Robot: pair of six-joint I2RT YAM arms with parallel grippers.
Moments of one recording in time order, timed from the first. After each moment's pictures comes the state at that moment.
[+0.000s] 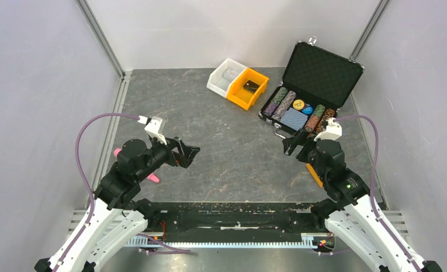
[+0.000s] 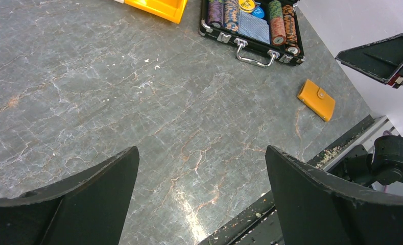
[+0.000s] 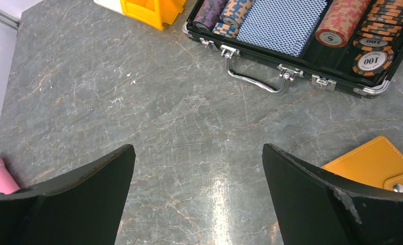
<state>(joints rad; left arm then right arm) -0.56 0.54 0.76 -0.49 0.08 -0.35 0.48 0.56 0.61 -0.46 0.29 0.59</state>
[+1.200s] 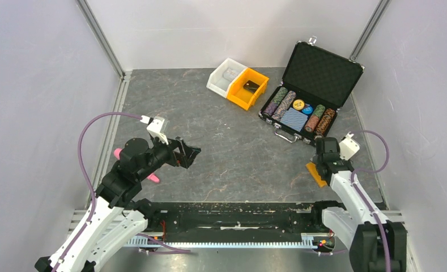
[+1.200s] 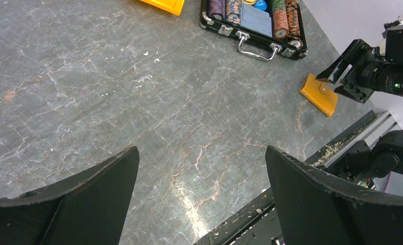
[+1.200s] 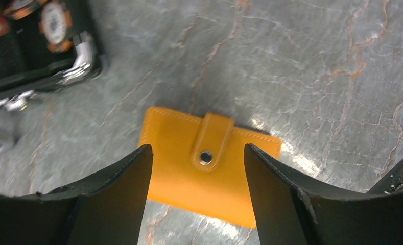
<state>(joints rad) -0.56 0.56 0.76 -0.49 0.09 -0.35 0.08 0.91 0.44 -0.51 0.57 0.77</state>
